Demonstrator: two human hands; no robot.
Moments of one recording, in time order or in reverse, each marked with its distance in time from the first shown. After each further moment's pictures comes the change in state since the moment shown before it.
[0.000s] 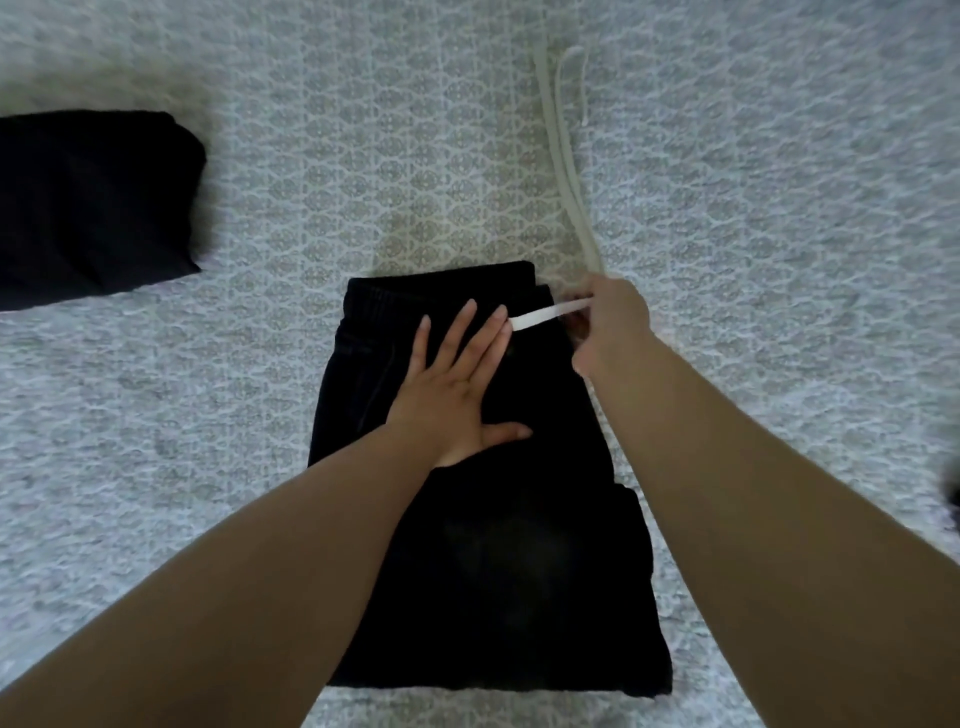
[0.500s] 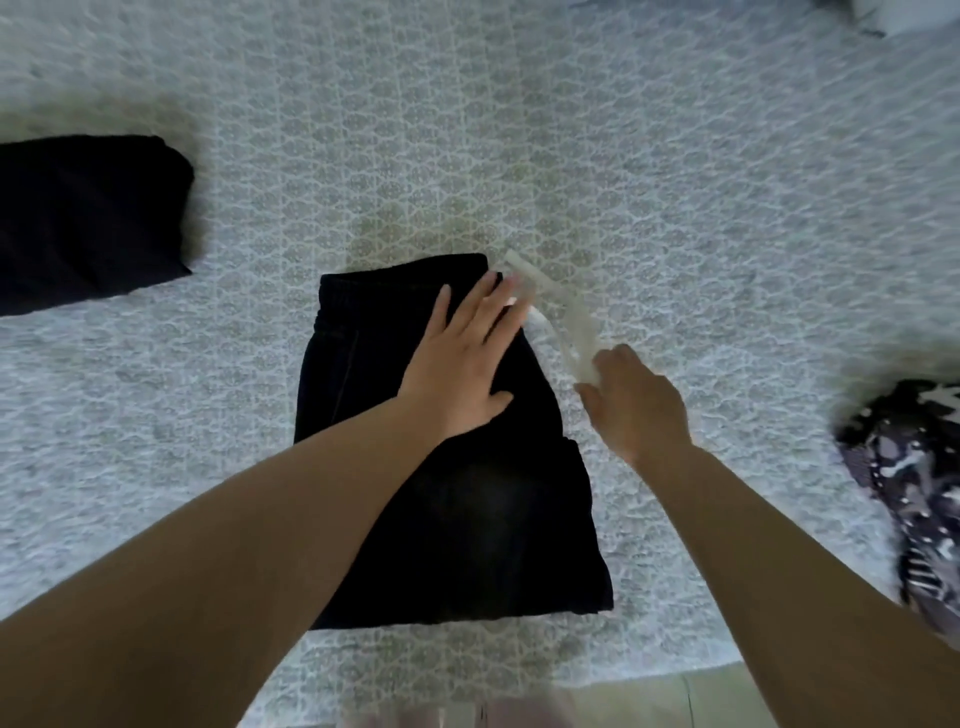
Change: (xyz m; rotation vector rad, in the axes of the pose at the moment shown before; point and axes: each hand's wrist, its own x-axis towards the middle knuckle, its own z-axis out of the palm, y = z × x) left_hand -0.011 0.050 -0.052 0.027 0.171 0.140; right_hand -0.070 0.034 -0.125 -1.649 0.060 -0.741
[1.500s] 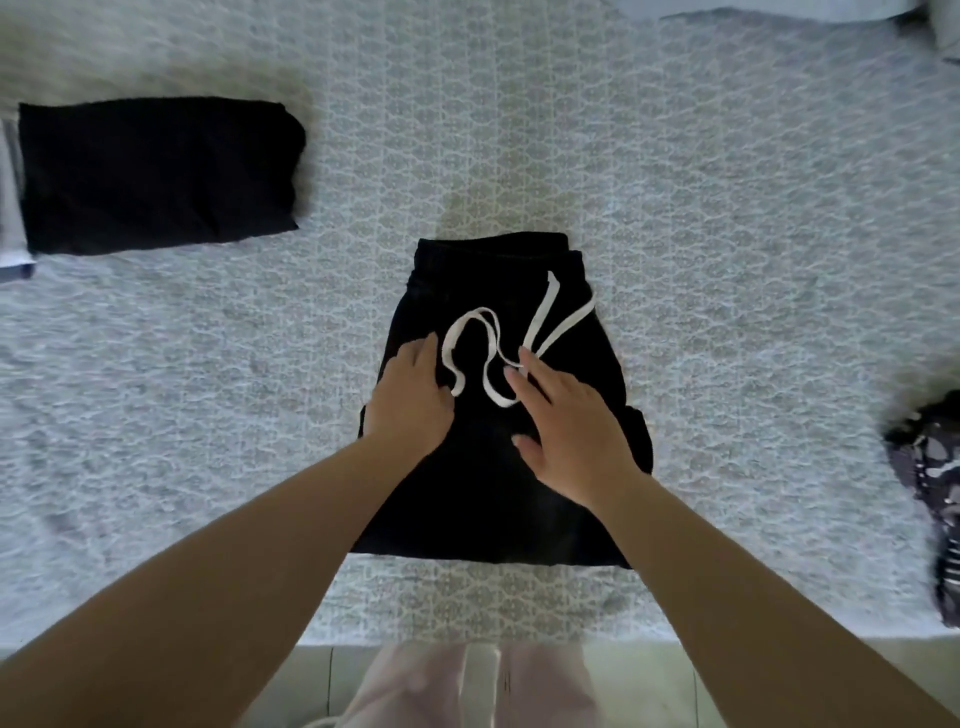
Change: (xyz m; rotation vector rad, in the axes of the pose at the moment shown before) left_hand -0.122 -0.041 0.004 -0.471 -0.080 -0.650; right_hand -0.060 -0.103 0.029 -0.098 -0.083 -0.464
